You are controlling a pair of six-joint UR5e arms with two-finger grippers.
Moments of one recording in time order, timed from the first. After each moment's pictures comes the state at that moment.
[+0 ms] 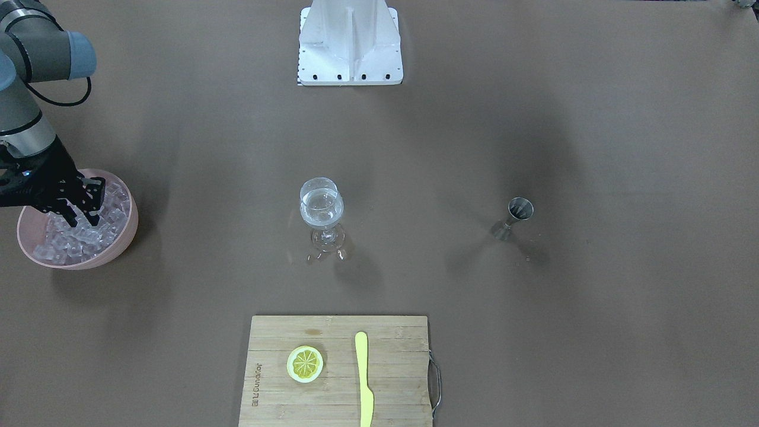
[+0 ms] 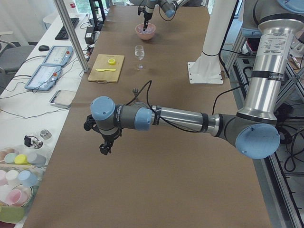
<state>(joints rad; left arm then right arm) -1.59 -1.72 -1.56 -1.55 -2.43 0.32 0.90 -1.54 1.85 -1.14 1.89 0.86</state>
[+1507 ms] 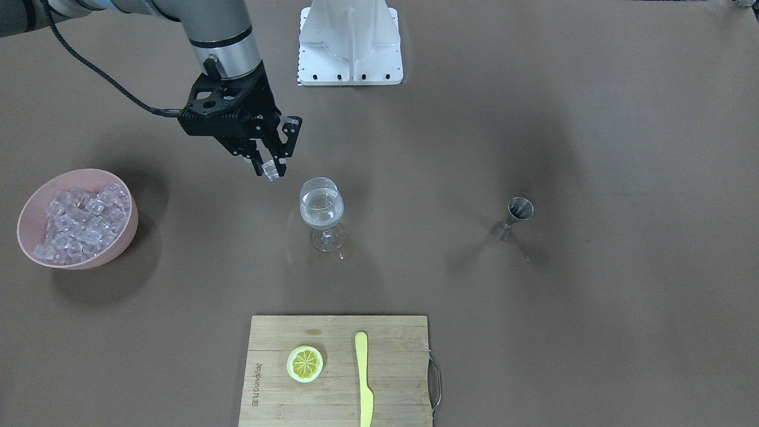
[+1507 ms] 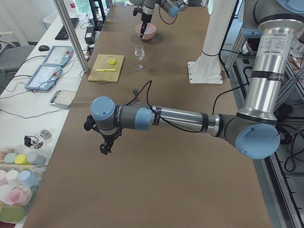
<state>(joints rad) -1.59 -1.72 -1.56 -1.55 -2.43 0.32 0.65 -0.88 1.92 -1.75 1.77 1.31</state>
